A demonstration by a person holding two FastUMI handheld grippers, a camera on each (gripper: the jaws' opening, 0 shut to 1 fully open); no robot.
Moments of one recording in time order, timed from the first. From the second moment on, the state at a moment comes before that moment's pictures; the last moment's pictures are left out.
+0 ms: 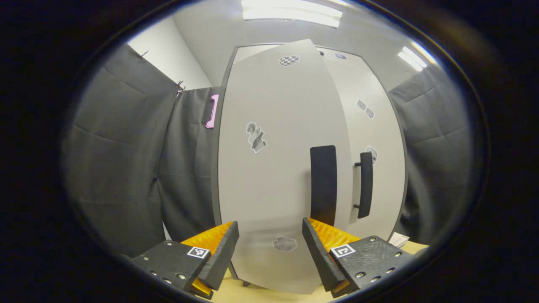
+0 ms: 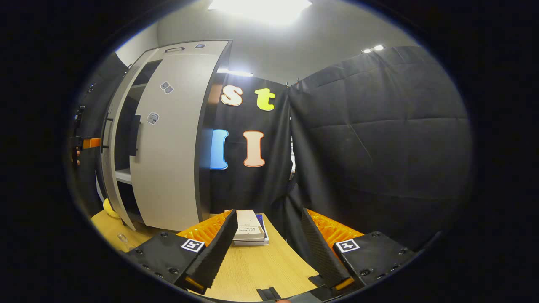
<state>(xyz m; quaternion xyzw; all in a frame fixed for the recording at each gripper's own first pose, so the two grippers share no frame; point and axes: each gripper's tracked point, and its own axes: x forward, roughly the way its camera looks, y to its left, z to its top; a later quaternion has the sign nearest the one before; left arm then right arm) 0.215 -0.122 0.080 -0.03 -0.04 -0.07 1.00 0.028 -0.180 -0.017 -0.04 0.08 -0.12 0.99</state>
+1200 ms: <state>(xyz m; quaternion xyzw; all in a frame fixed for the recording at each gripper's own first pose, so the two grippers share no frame) 0.019 -0.004 0.077 0.04 -0.06 0.00 1.00 -0.007 -0.056 0.047 0.00 0.03 0.02 1.00</state>
